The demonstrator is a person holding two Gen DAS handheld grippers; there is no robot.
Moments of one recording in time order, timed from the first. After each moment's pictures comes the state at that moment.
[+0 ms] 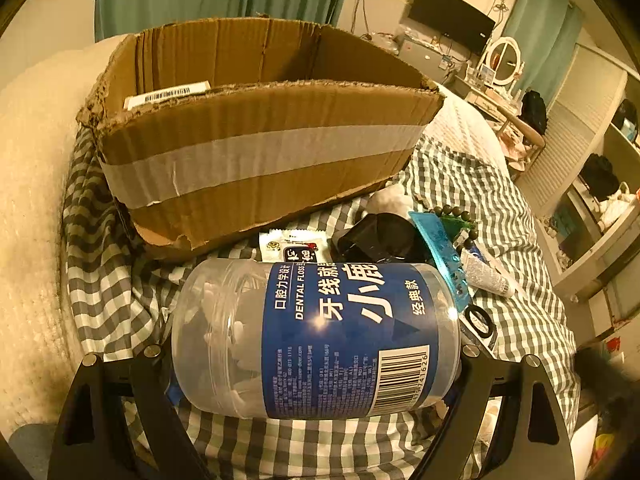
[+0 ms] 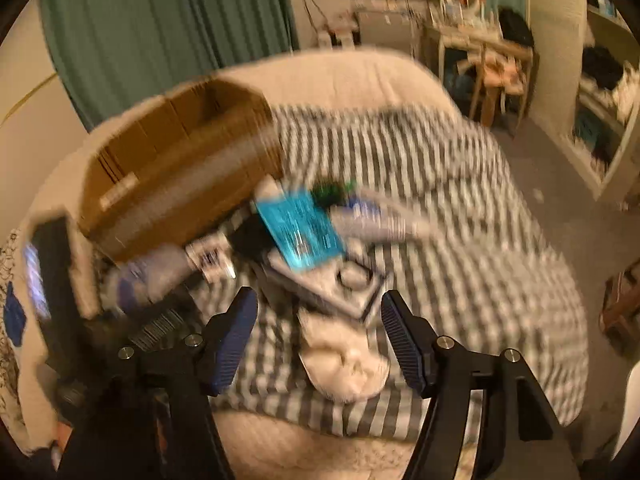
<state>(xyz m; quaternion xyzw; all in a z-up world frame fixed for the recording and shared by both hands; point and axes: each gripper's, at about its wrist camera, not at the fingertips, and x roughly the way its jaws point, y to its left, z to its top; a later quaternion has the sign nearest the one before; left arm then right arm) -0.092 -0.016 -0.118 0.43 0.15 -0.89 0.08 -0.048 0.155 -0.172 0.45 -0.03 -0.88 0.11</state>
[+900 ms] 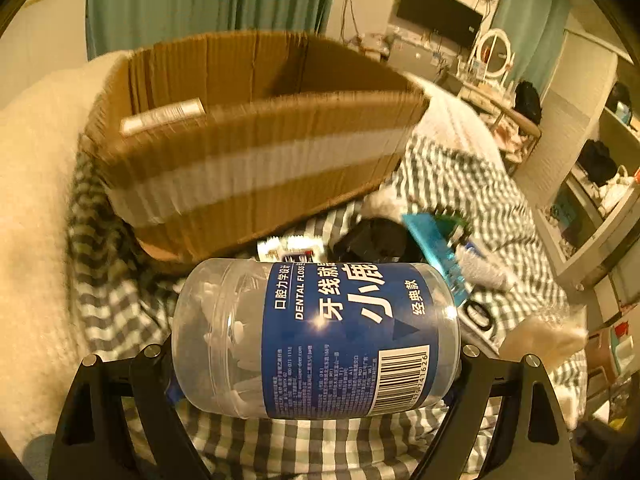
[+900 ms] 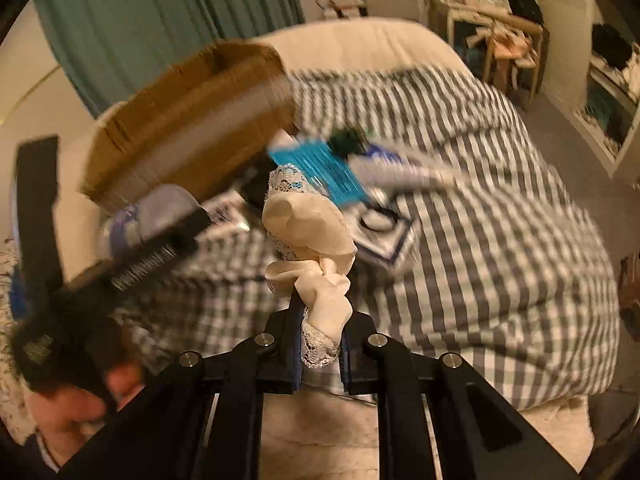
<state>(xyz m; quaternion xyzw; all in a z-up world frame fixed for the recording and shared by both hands) -0.081 -0.015 -0.099 0.41 0.13 -0.90 0.07 -0.019 0.147 -0.176 0.47 -0.04 -0.87 0.14</state>
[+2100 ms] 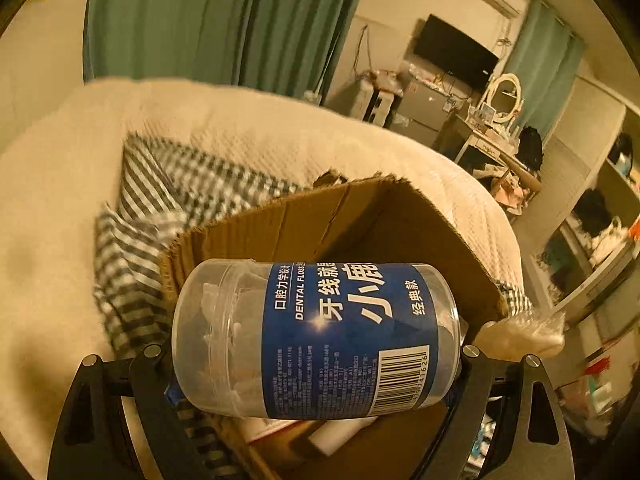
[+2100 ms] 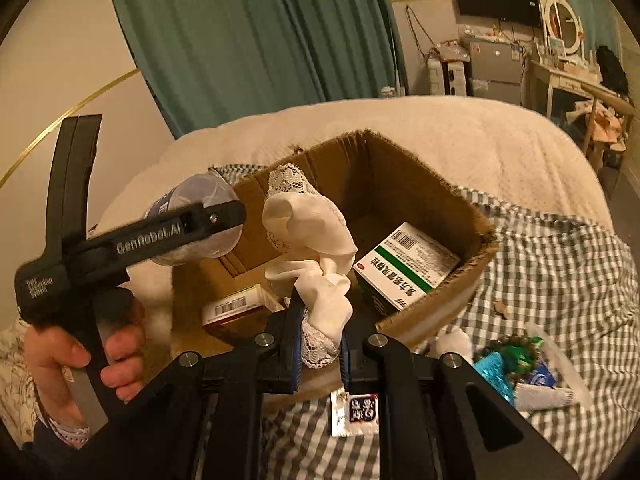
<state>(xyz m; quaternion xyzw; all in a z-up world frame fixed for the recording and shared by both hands) -0.238 -0.196 -0.014 0.39 0.17 -0.90 0.05 -0.172 -0.016 -0.118 0.40 -0.03 -0.87 0.28</state>
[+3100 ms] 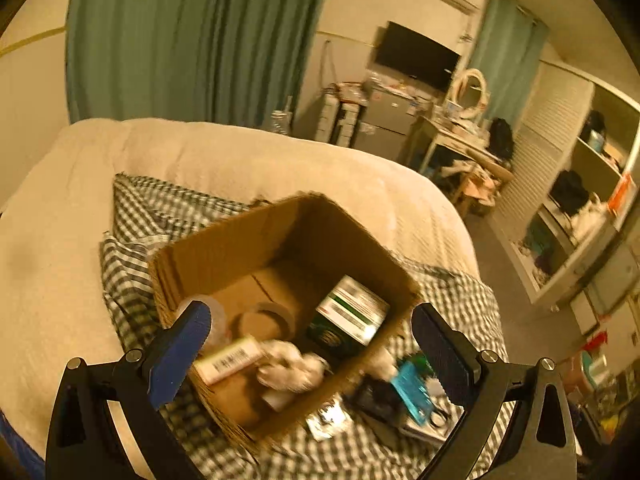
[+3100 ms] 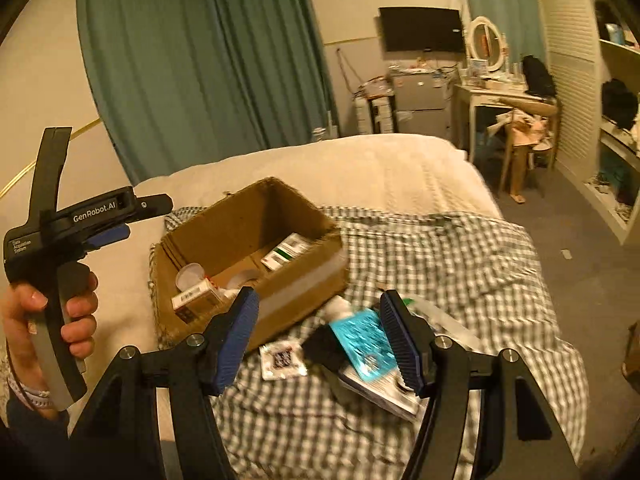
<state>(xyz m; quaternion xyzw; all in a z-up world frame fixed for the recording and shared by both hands) -0.164 -0.111 0.073 0.36 0.12 -0.92 0.02 -0.061 0.115 -0.048 0.33 -0.05 -0.93 0.17</state>
